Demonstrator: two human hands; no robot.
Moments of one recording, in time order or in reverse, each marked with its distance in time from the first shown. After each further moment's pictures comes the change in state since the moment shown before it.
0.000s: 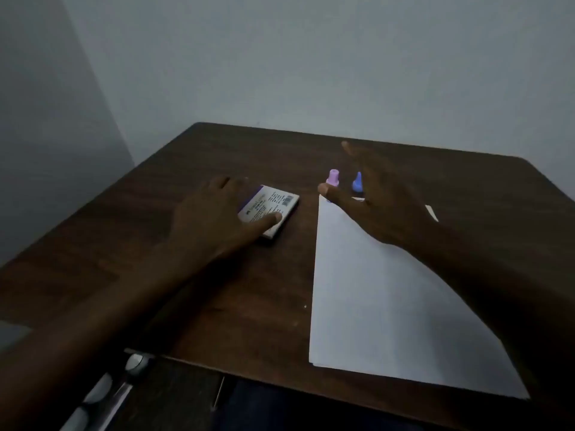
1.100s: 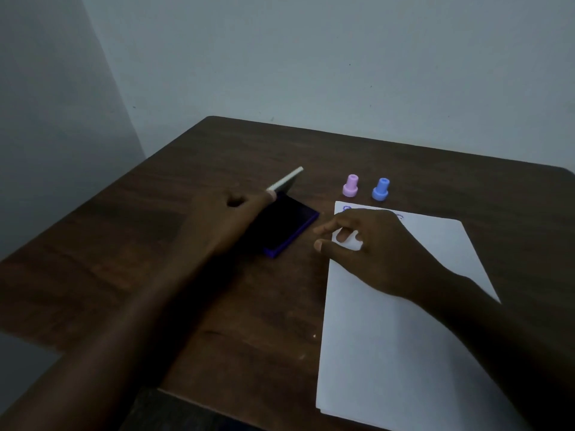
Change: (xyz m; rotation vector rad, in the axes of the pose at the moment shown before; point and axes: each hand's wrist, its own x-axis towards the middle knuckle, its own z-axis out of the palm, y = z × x) left_hand 0.016 0.003 0.007 -0.677 -0.096 -0.433; right_hand -0.010 -0.003 0.029 -0.013 -0.302 0.082
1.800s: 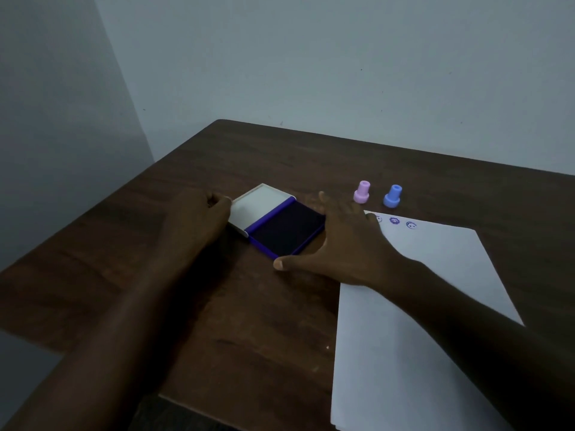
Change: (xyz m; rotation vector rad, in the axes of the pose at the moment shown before) left_hand 0.037 -0.035 -0.026 0.255 0.217 0.008; right_hand 0.041 -0.031 0.029 -0.150 -0.159 0.009
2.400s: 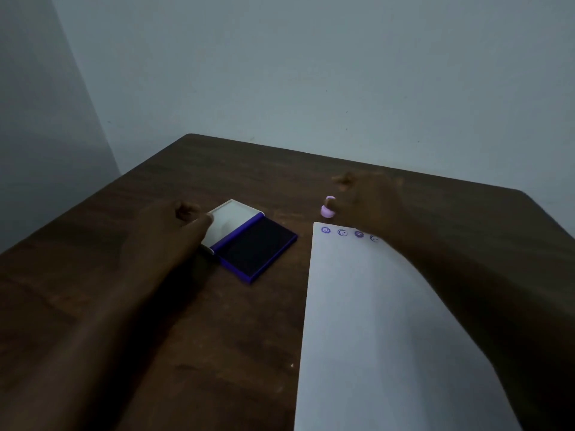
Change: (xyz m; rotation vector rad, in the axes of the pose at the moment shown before) left_hand -0.009 0.013 0.003 -0.006 0.038 0.068; right_hand 0.045 0.083 -0.065 -0.076 0.409 0.110
